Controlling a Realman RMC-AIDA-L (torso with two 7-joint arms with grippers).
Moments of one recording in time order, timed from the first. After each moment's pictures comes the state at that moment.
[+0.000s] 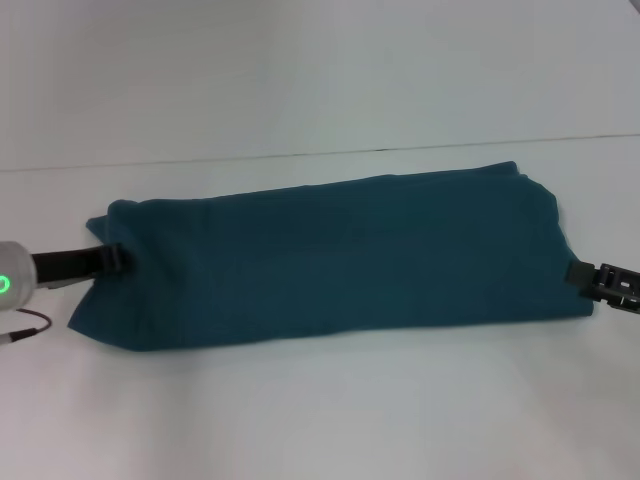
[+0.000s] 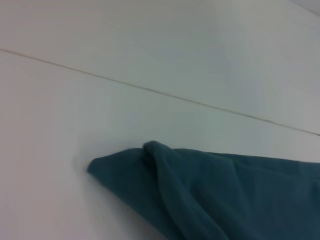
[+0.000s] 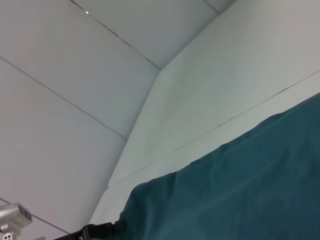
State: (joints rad) left arm -0.65 -2.11 0.75 0.72 2.35 0.90 -2.39; right arm 0.34 1.93 -0.55 -0.58 -1.87 -1.58 2.01
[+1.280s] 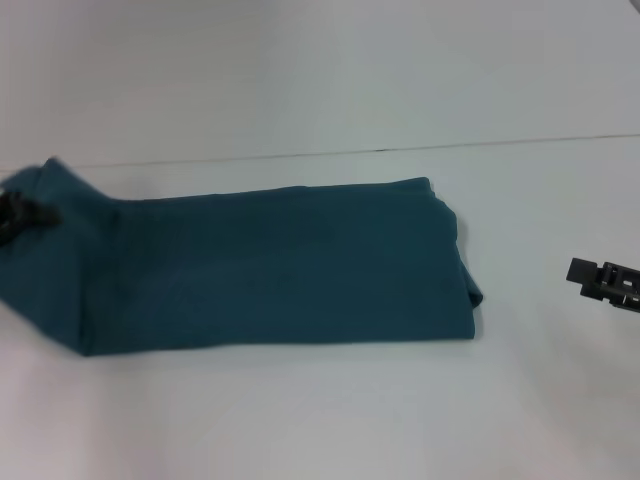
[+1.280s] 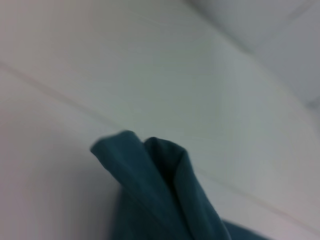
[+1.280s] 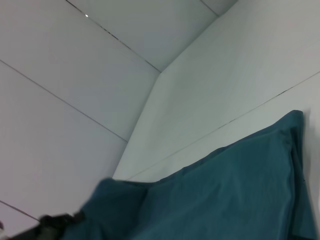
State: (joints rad) left arm -0.61 -2.06 0.48 0.90 2.35 1.20 -2.51; right arm 0.34 1.93 -0.54 -0.58 -1.87 -1.59 2.02
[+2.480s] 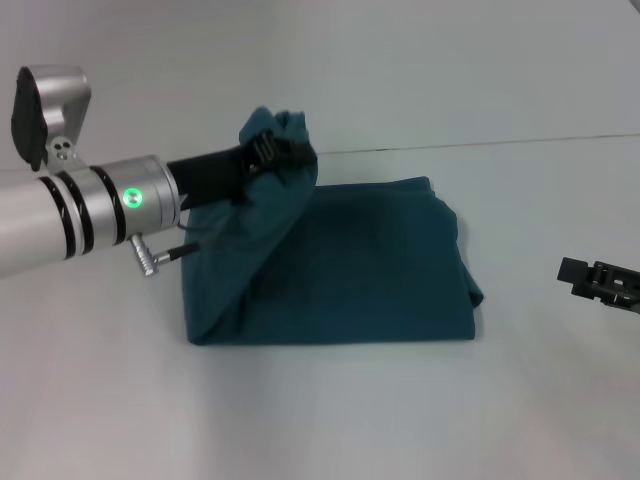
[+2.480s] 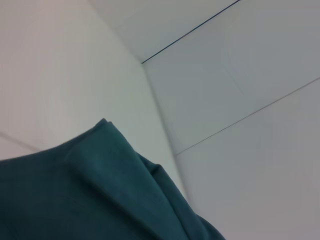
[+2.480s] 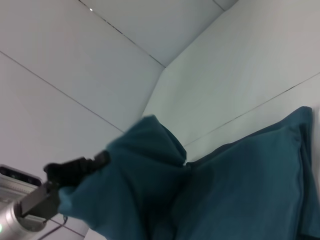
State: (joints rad) left arm -0.79 -2.17 0.81 0.62 1.82 1.07 -2.38; right arm 0.35 1.93 -0.55 -0.58 -1.87 -1.59 2.01
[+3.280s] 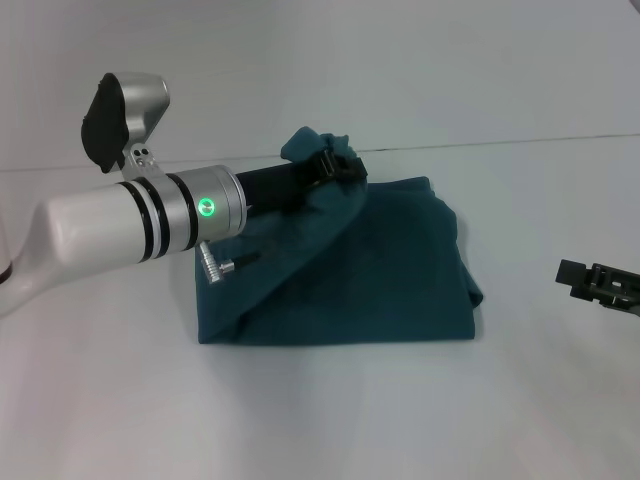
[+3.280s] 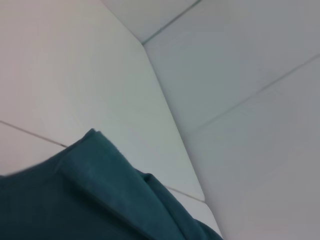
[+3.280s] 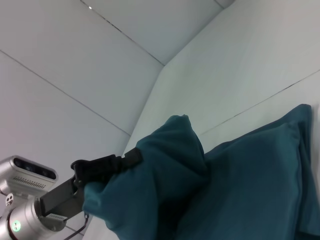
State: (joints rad) left arm -0.88 -2.18 1.00 0.46 1.65 0.88 -2.28; right arm 0.35 1.93 -0.55 -0.58 -1.88 -1.58 2.01
